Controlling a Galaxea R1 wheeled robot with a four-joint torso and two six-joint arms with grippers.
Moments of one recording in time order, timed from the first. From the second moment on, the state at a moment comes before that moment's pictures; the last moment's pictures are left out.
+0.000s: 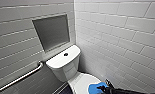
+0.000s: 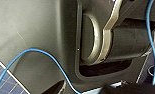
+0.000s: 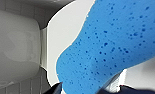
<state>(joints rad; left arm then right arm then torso) 1.68 2.97 -2.50 0.00 -0.10 0.19 -0.68 2.63 -2.04 0.25 -0.11 0.58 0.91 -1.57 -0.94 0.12</state>
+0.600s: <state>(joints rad) 1.68 2.98 -2.50 0.00 -0.10 0.19 -0.68 2.65 -2.06 0.25 -0.11 0.76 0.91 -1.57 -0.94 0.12</state>
